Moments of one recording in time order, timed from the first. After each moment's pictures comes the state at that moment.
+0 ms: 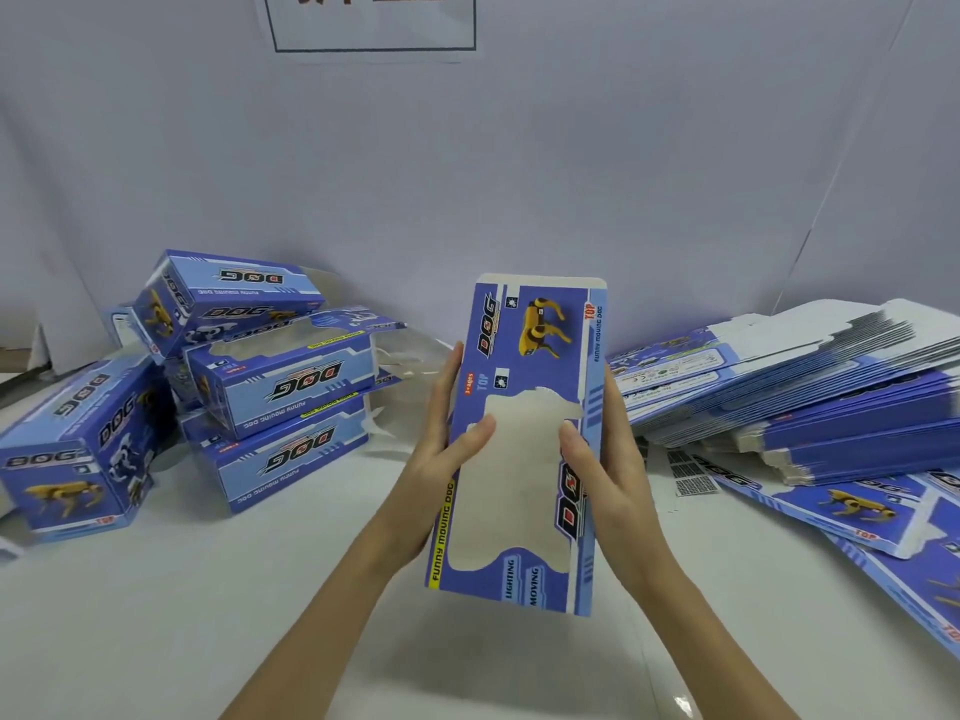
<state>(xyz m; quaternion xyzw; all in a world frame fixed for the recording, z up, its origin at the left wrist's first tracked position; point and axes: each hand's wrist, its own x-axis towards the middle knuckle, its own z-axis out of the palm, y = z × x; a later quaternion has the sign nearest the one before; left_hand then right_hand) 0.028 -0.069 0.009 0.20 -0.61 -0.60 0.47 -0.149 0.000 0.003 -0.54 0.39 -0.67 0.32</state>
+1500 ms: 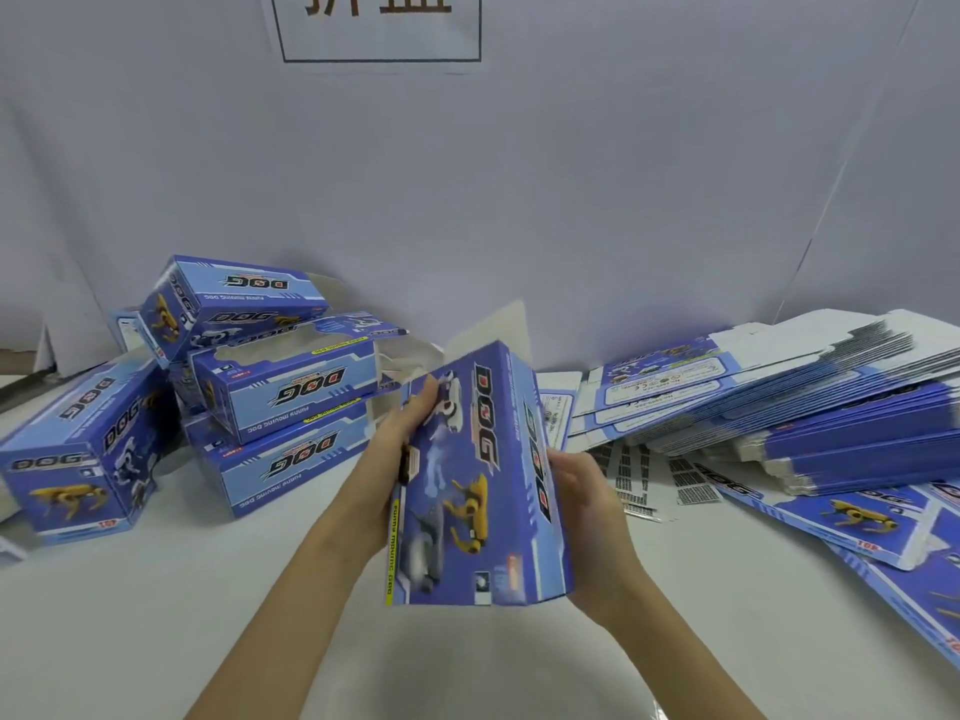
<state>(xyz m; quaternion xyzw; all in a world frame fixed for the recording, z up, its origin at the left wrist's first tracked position) 0.049 -0.092 0.029 0.32 -0.47 -0.66 0.49 -0.122 0.008 0.005 -0.35 0.37 -0.59 0.63</state>
